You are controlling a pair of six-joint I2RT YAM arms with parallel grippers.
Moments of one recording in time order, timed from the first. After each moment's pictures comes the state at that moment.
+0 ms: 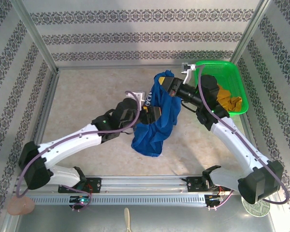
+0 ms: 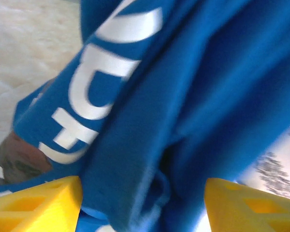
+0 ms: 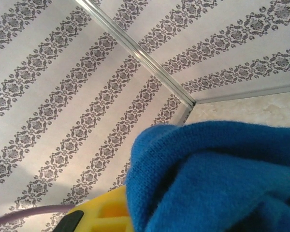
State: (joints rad) left arm -0.88 1.35 1.08 -0.17 -0.11 -0.71; right arm 0.40 1.17 1.05 0.11 -0.54 0.81
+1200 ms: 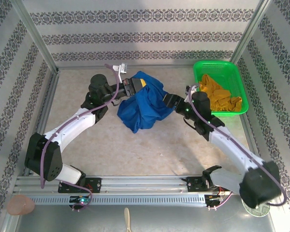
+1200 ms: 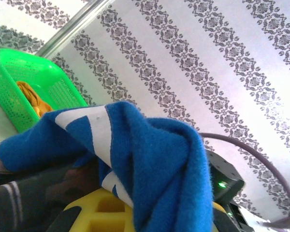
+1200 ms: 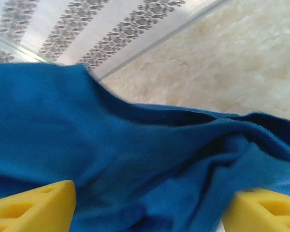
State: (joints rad) left arm -0.43 1.46 1.08 0.48 0.72 -0.97; right arm 0.39 1.08 0.76 -0.05 -0.25 0.78
